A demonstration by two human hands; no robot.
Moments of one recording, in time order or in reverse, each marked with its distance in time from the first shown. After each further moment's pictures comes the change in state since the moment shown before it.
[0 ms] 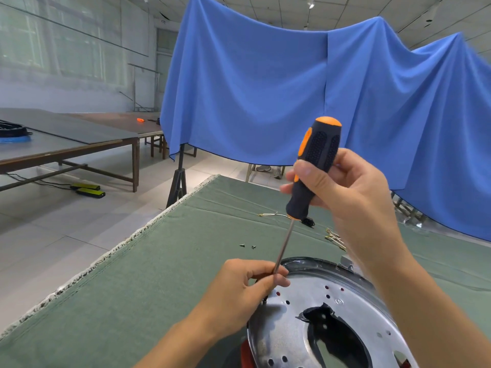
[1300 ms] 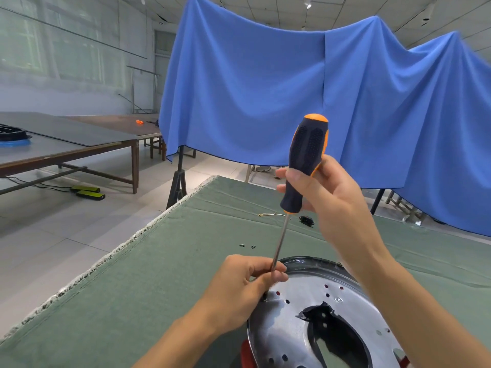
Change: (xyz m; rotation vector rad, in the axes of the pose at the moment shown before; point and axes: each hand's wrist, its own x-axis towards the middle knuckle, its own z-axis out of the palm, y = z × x) left_hand 0.005 -0.001 0.001 0.028 -0.005 0.001; right_hand 0.000 0.014 0.002 -0.091 -0.064 0.035
